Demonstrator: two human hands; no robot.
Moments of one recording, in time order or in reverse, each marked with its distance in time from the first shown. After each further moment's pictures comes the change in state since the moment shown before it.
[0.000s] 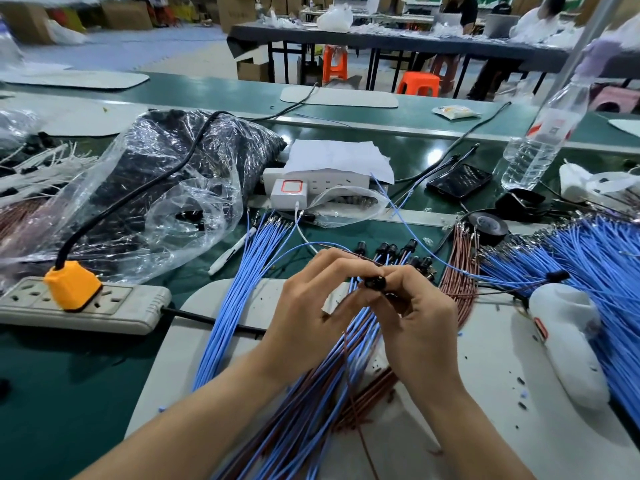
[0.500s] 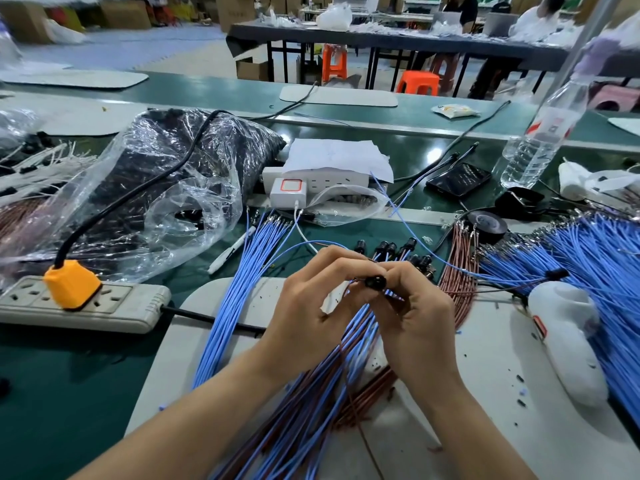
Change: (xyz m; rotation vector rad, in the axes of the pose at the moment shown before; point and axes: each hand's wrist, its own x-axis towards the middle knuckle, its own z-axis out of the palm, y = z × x) left_hand 0.000 0.001 0.000 -0.021 -0.011 0.010; right_hand 0.001 -0.001 0.000 -0.025 -0.027 -0.019
